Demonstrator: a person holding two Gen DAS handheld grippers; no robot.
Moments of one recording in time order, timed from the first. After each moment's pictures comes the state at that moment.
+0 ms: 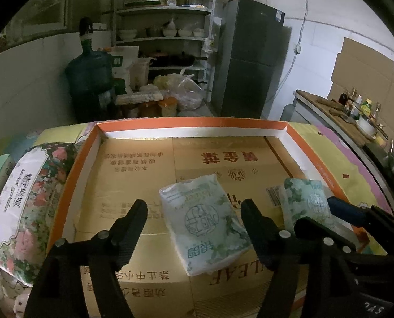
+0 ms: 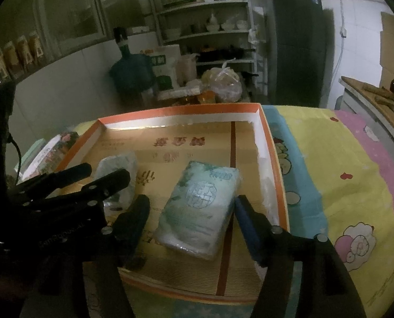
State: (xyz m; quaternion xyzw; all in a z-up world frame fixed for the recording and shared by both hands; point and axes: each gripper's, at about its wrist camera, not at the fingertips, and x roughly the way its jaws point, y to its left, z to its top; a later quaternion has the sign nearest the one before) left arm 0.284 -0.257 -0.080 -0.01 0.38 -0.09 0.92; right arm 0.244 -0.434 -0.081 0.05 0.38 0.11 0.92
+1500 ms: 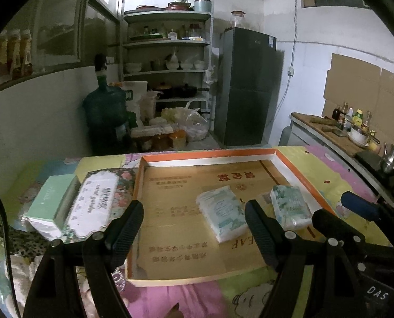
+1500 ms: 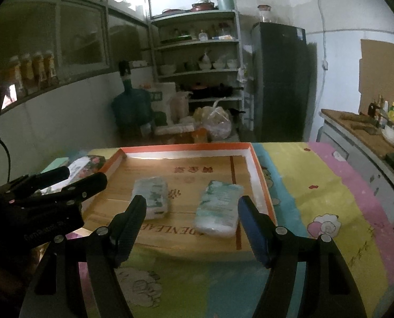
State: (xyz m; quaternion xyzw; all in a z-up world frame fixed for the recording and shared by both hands) left arm 0.205 -0.207 -0.019 0.01 0.29 -0.09 0.95; right arm 0.158 -0.397 -0.028 0.03 0.28 0.07 0.96
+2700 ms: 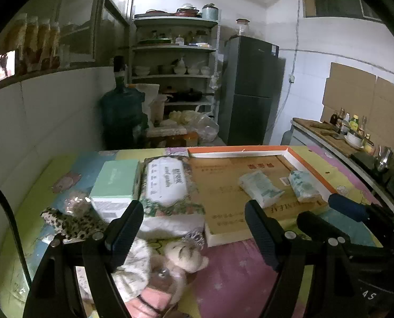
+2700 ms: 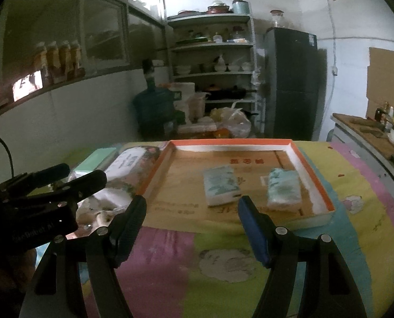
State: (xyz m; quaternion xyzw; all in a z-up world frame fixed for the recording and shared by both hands) left arm 0.152 -0.106 -0.007 0.00 0.29 -0.09 0.95; right arm 0.114 -0.289 -0.018 0.03 0.28 0.09 0.96
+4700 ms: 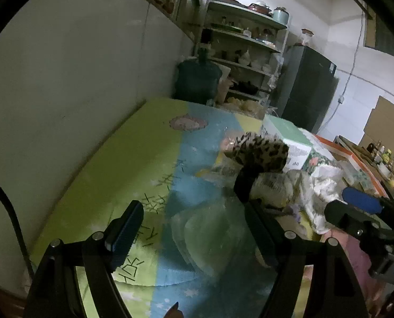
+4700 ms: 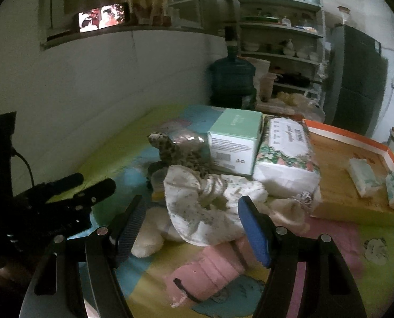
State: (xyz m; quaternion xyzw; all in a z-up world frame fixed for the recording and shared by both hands) left arm 0.108 0.128 -0.077 -0.10 0.33 0.01 0.94; right arm 0.117 -0.075 -0.047 -0.03 0.34 0.22 0.91
